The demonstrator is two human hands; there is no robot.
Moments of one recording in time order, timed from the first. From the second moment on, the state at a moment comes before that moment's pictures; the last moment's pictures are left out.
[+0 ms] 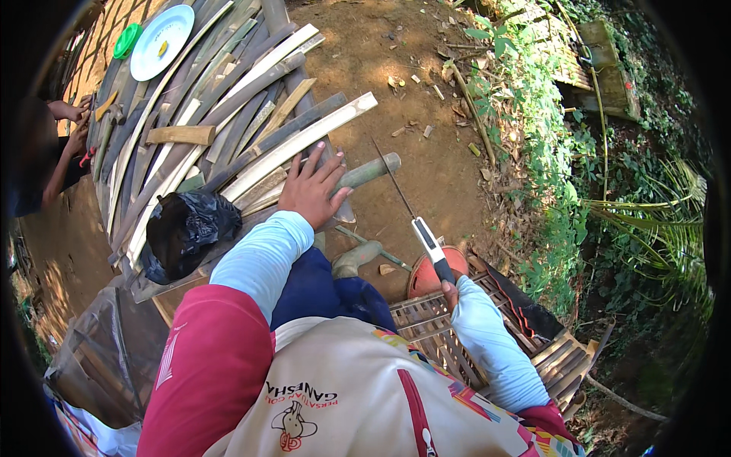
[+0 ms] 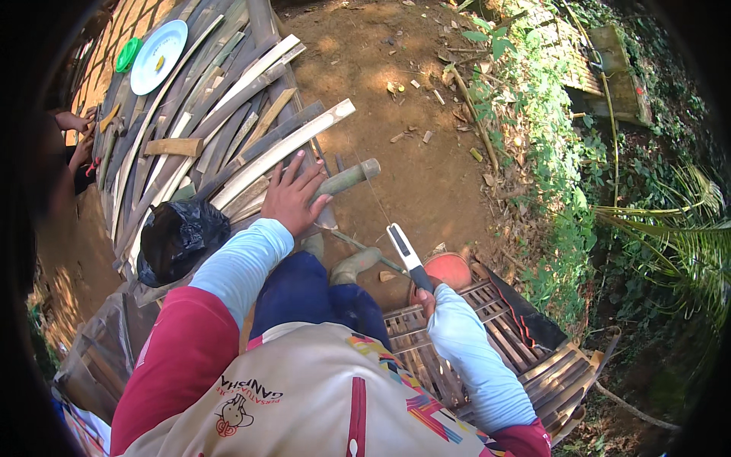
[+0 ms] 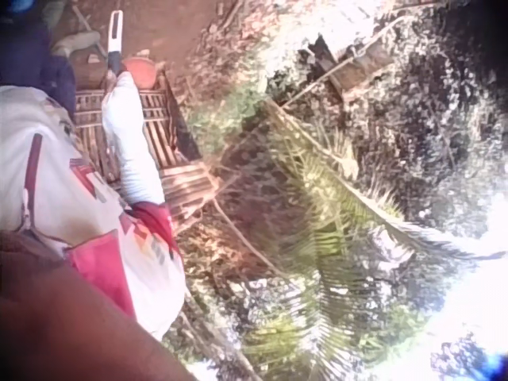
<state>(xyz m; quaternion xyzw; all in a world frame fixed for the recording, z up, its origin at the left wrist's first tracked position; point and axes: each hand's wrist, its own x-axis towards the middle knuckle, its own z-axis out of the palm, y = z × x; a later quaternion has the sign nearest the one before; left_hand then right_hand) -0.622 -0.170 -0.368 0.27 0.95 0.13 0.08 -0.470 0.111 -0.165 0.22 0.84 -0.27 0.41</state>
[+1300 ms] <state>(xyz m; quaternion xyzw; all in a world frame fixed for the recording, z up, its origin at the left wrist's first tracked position) -0.621 -0.170 -0.364 0.28 0.94 0.16 0.14 -0.492 0.114 -0.169 0.20 0.86 -0.16 0.45</state>
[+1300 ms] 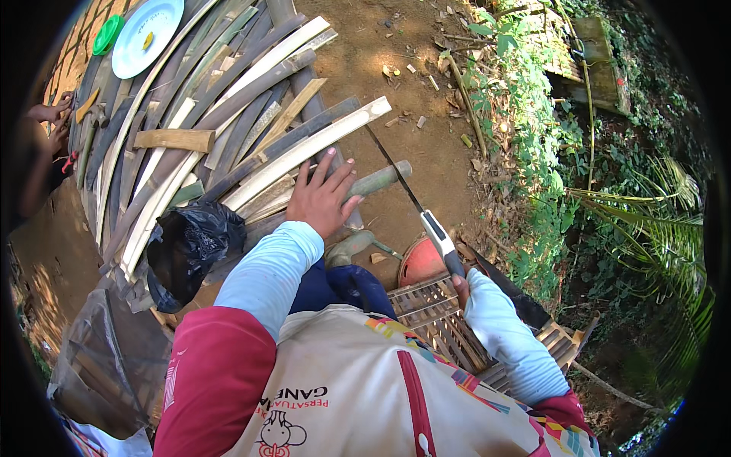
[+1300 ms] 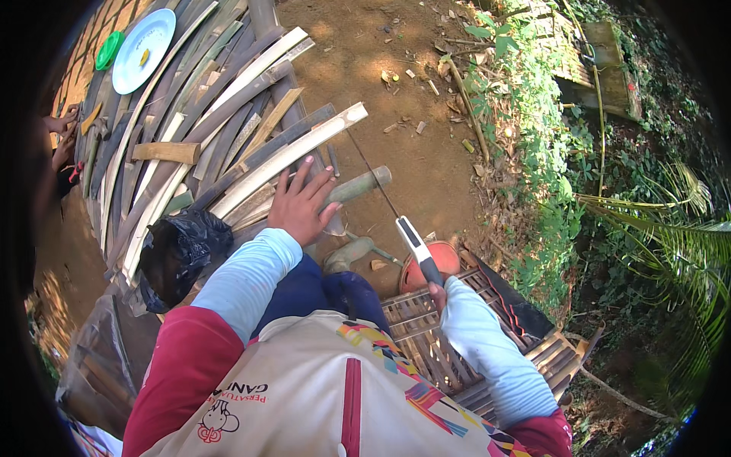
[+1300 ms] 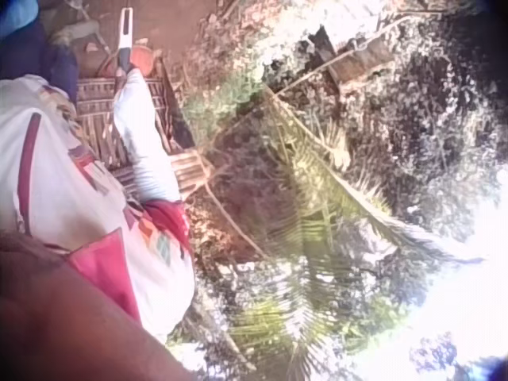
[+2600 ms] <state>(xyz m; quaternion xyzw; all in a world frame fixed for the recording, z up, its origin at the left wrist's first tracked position) -0.625 -0.169 -0.362 0.29 0.94 0.15 0.11 -0.460 0.110 -0.188 0.25 0.85 -0.20 0.42</state>
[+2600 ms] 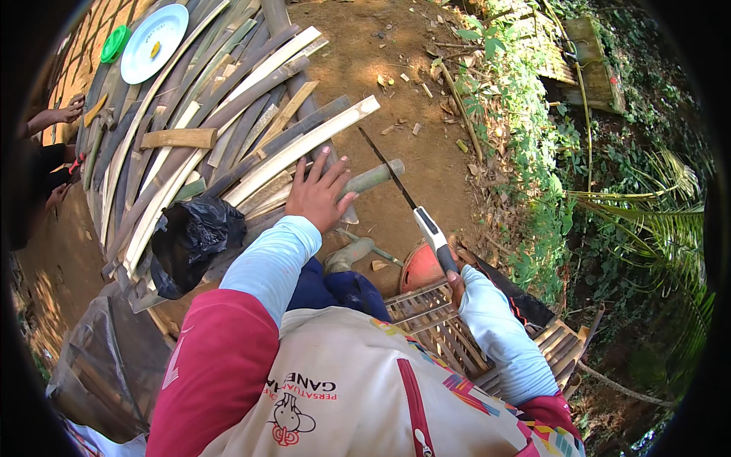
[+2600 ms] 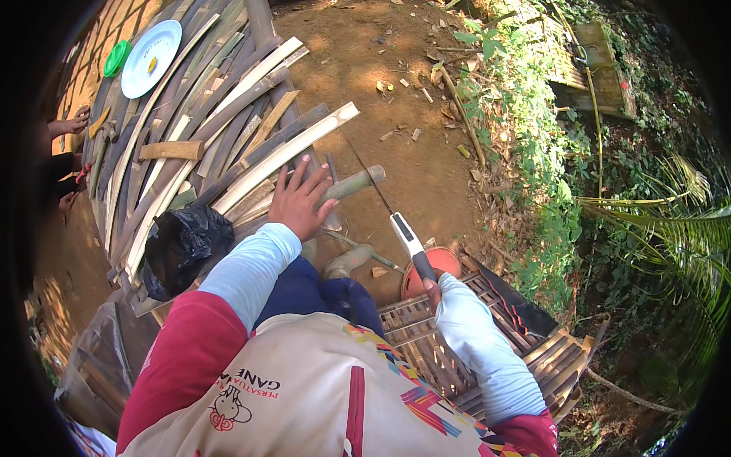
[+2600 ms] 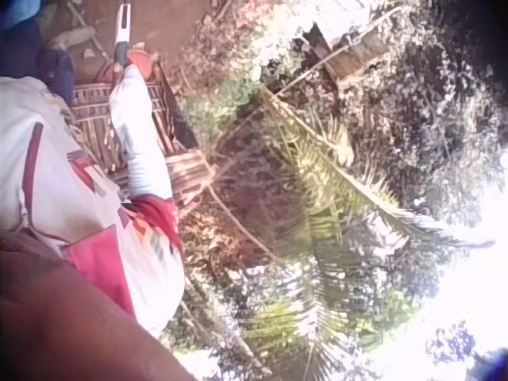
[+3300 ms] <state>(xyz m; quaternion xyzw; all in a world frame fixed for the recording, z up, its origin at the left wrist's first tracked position) -0.619 -0.186 -0.366 0.23 0.88 0.40 0.06 -0.419 0.100 -0.210 0.51 0.44 -0.64 0.36</state>
